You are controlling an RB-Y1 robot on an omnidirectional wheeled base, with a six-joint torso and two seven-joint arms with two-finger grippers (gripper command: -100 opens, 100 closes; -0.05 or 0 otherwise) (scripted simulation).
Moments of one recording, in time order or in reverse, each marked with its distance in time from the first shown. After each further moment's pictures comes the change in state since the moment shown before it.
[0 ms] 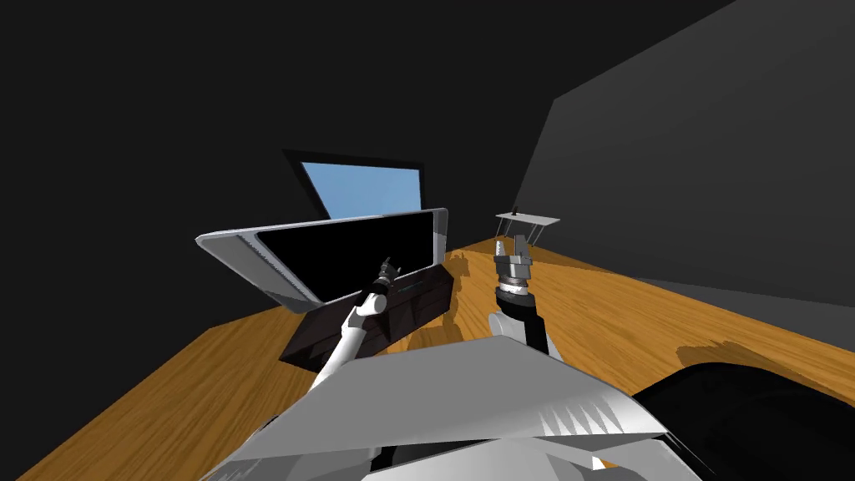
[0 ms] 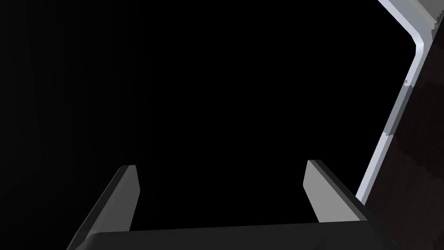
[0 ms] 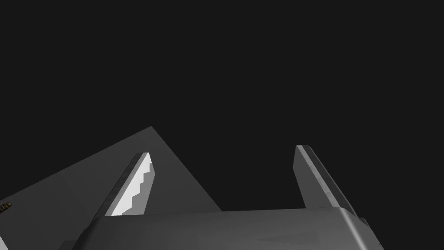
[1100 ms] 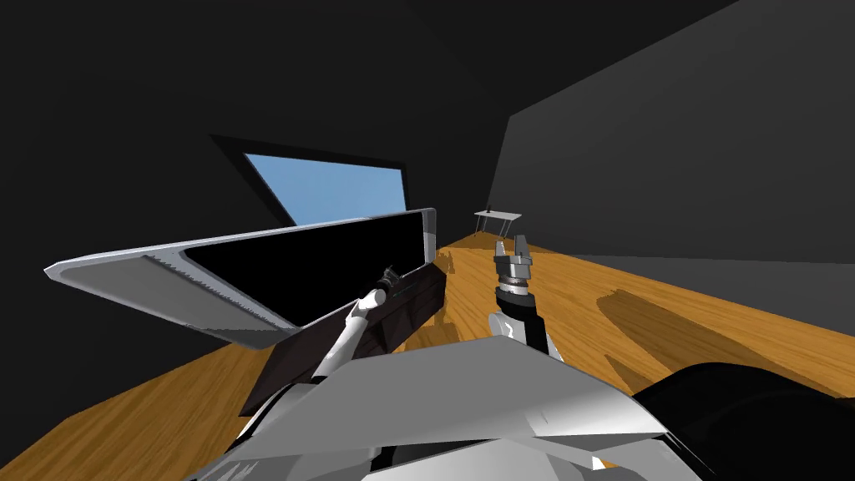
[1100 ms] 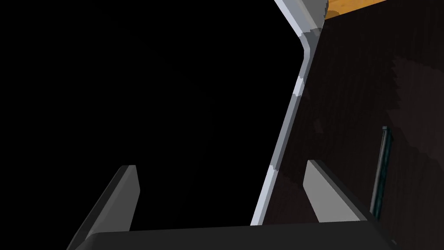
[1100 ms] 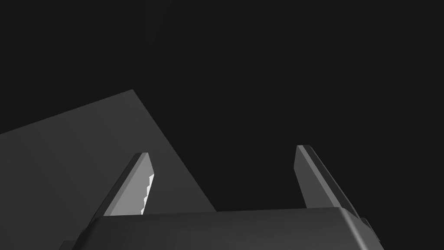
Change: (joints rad) left arm -0.133 0.018 0.032 0.260 0.132 0.171 0.067; right arm 0.000 0.000 0.000 0.000 0.000 0.000 0.000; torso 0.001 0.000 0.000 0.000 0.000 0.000
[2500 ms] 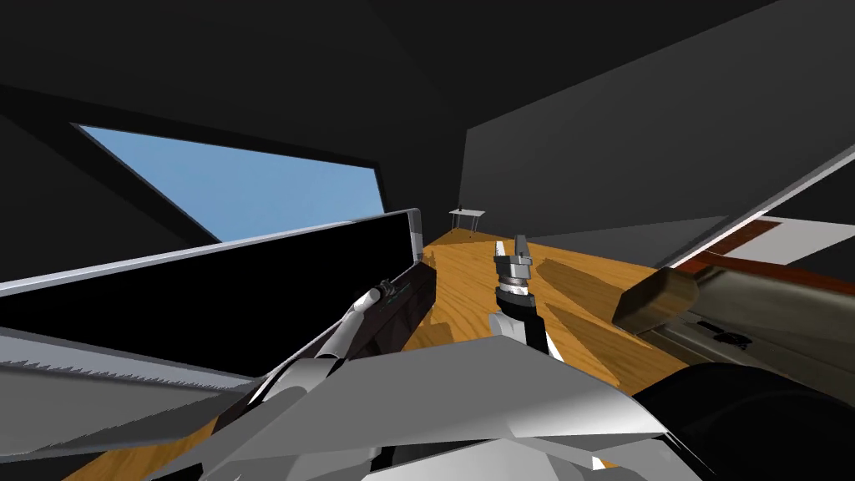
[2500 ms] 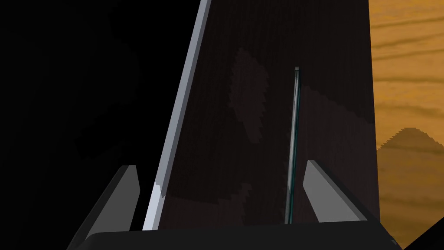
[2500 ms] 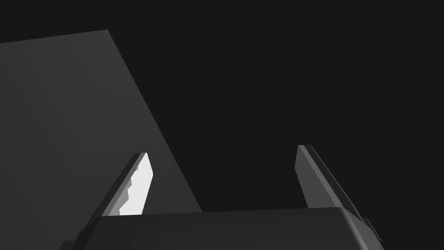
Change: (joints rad) left arm -0.143 0.049 0.056 0.381 0.133 0.180 0.076; right arm 0.000 0.000 0.000 0.000 0.000 0.000 0.000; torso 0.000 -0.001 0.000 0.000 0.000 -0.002
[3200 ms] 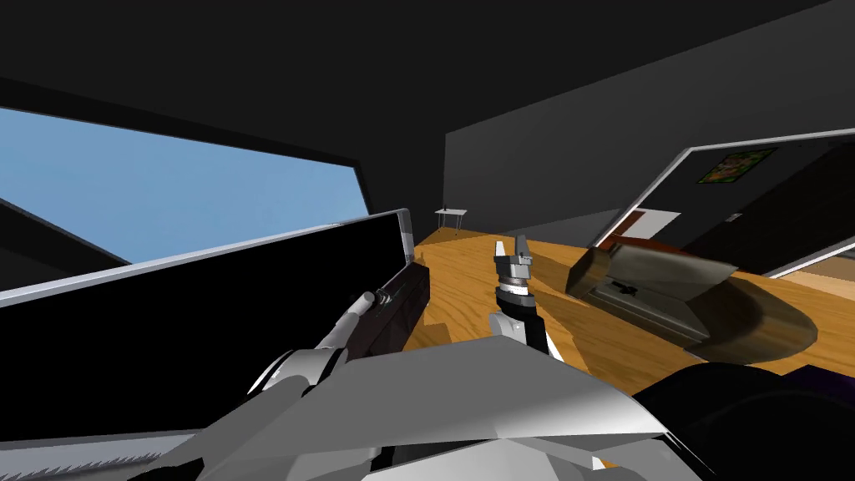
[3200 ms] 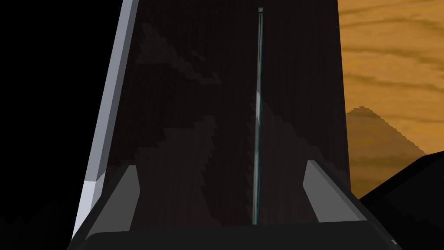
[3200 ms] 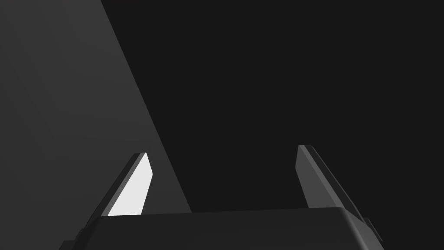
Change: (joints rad) left arm -0.061 0.034 0.043 0.233 0.088 0.072 -0.004; right arm 0.000 0.000 0.000 0.000 0.000 0.000 0.000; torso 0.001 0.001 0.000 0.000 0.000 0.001
